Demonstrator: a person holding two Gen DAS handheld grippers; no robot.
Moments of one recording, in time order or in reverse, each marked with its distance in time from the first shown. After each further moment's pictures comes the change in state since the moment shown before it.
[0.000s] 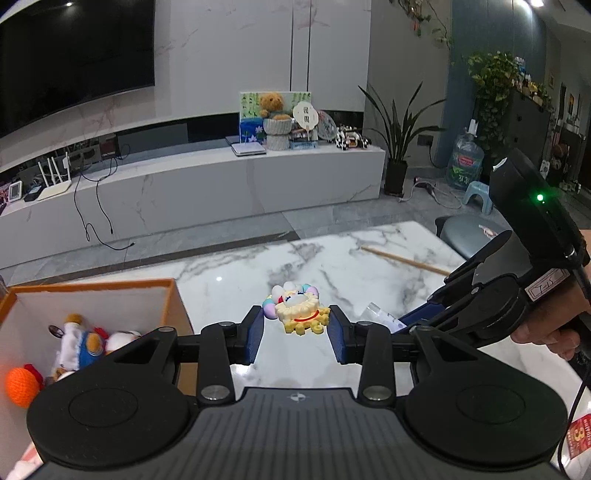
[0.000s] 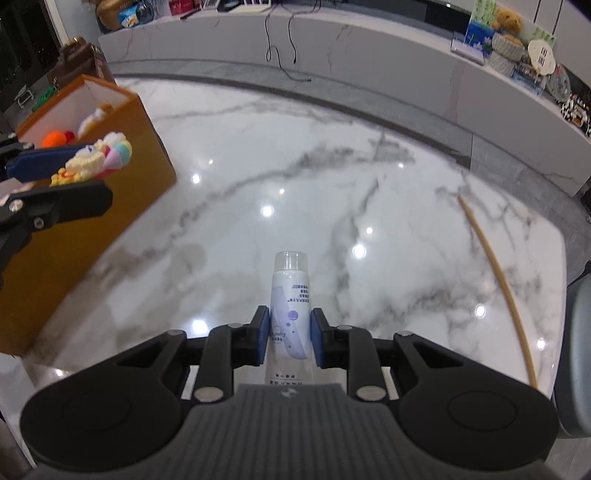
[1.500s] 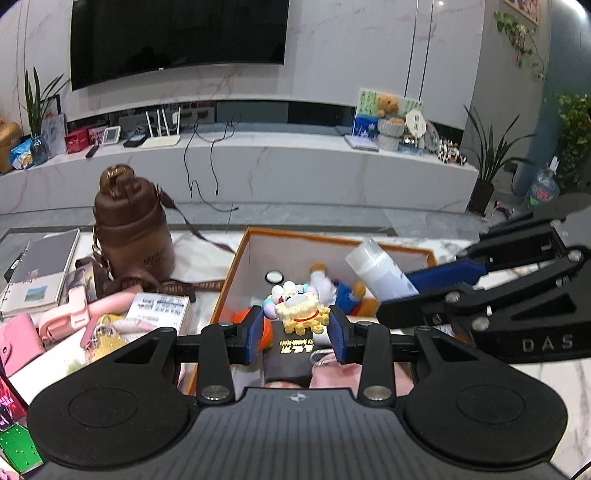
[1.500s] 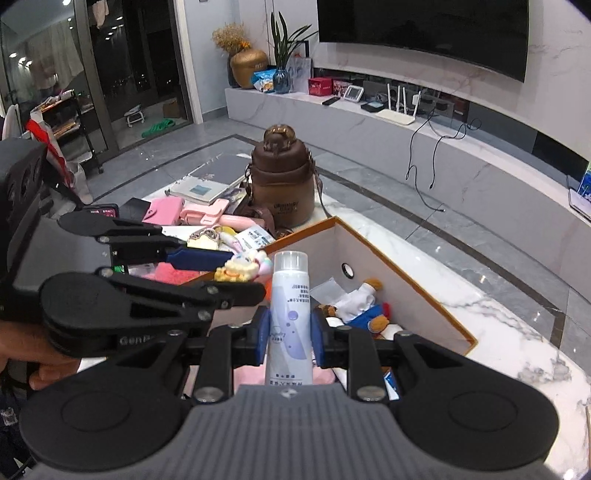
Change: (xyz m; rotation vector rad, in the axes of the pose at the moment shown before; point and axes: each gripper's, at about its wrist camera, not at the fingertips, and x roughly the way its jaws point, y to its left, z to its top) left arm -0.090 0.179 -0.036 -0.198 0.052 0.195; right arm -0.032 0.250 0.114 -0.250 -0.259 0.233
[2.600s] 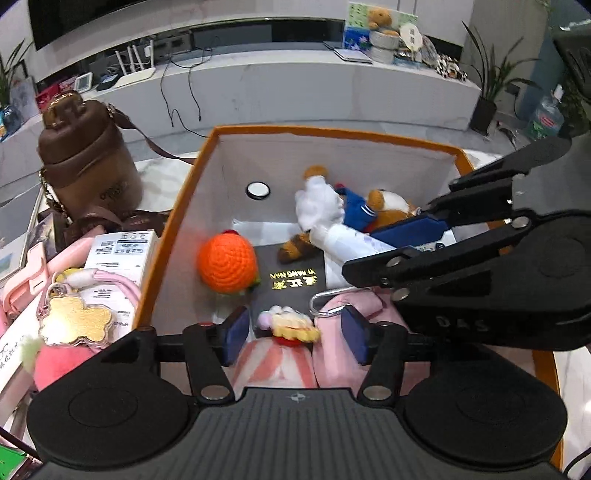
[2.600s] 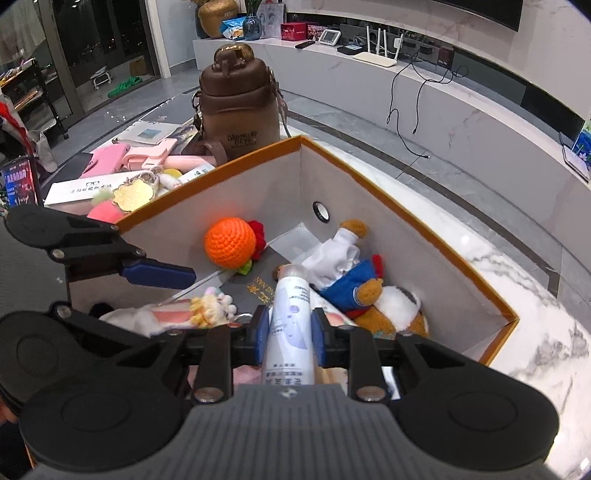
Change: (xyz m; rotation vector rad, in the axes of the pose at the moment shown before) left arm 0.069 -0.006 -0.020 0.085 0.273 -0.004; right arm 0.088 -0.021 -0.023 0.037 0.160 -0.087
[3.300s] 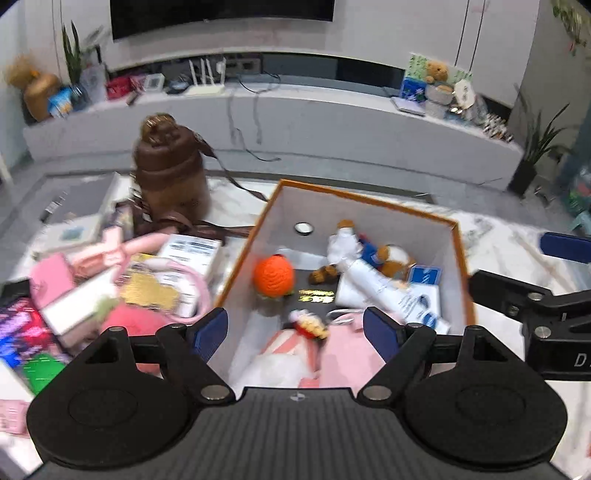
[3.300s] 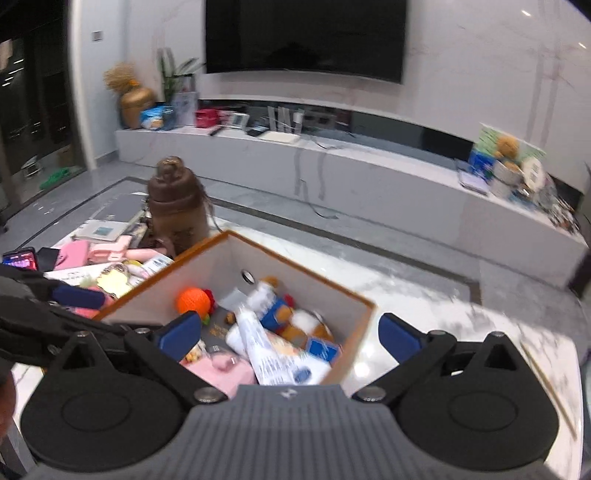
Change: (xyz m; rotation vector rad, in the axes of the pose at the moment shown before) left arm -0.093 -0.009 -0.005 -0.191 -0.103 0.146; right arm -0.133 0.012 -0.041 0.221 -0.251 -0.276
